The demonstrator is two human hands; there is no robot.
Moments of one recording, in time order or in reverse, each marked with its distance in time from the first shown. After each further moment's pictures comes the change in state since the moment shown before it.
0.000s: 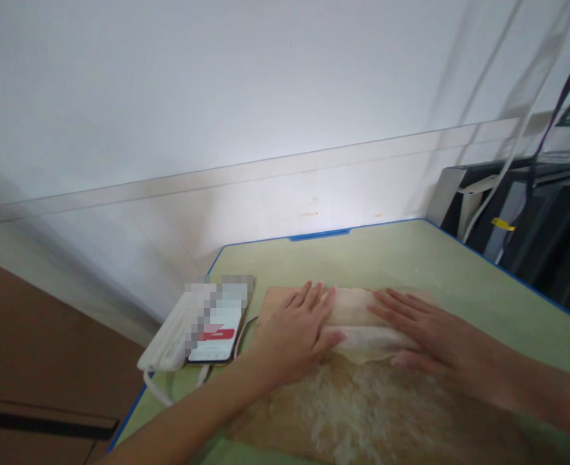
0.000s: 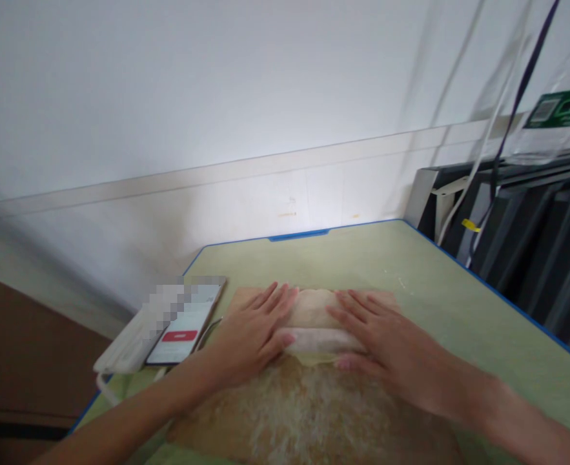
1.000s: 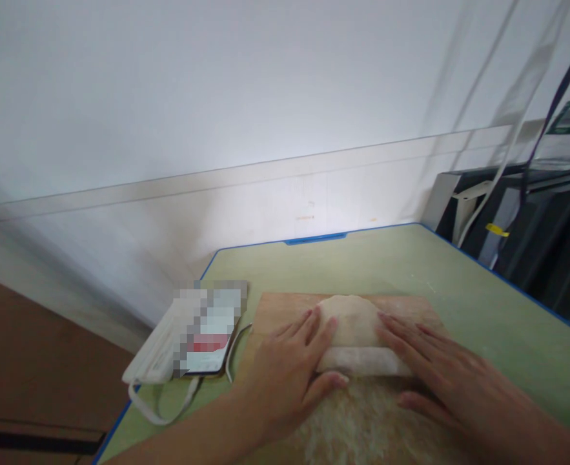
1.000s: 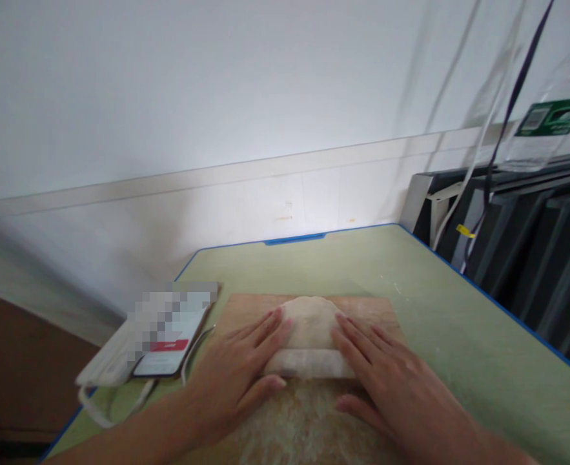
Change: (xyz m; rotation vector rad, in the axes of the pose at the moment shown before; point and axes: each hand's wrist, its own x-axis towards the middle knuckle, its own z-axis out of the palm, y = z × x) left_hand -0.019 0.010 0.001 -0.013 0.024 0.057; right_hand -0.021 -0.021 0.017 -0.206 0.248 0.037
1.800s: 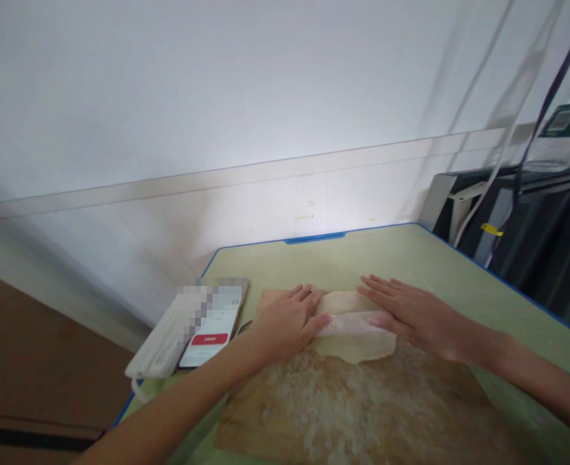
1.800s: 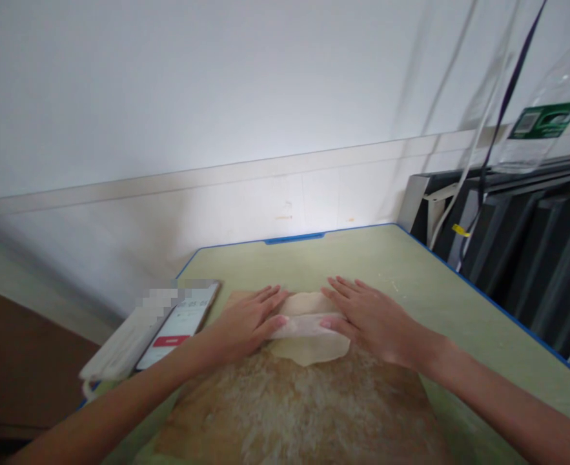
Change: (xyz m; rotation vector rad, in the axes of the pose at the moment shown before) left_hand 0.035 -0.028 -0.002 -0.059 -0.057 -0.077; right_hand 0.057 0.036 -0.001 0.125 -0.220 0.025
